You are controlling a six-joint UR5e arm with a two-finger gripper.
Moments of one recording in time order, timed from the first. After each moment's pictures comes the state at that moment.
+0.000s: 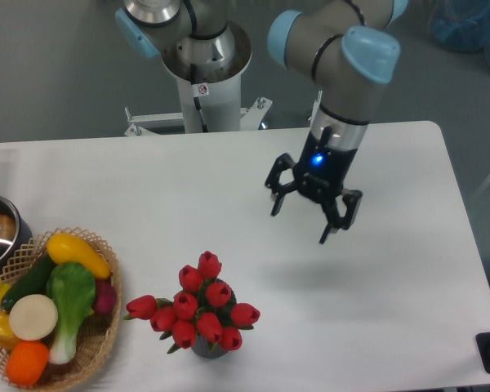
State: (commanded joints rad) arm 2.65 -1.79 -1.76 -0.89 0.98 1.18
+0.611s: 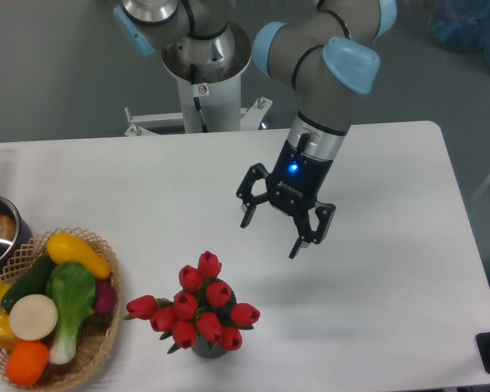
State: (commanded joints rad) arm 2.62 -1.79 -1.76 -0.89 0.85 1.18
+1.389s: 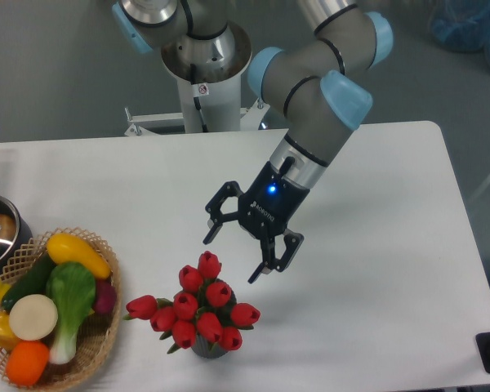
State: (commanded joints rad) arm 2.56 -1.91 -1.69 -0.87 0.69 1.17
